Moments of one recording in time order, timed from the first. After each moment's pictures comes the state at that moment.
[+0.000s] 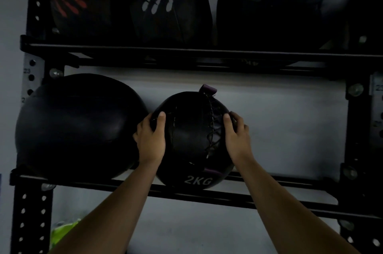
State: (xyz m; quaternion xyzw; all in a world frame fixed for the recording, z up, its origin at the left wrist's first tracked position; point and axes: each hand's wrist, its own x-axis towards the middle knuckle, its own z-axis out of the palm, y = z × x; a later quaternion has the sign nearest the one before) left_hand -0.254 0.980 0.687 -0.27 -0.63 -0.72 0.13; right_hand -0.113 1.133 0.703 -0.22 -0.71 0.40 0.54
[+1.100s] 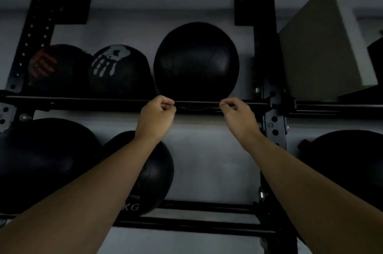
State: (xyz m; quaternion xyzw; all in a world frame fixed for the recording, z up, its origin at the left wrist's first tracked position) left_hand -0.002 1.006 0.834 -0.43 -0.58 -0.64 0.24; right_hand 0.157 1.151 0.845 -0.13 -0.73 0.31 0.60
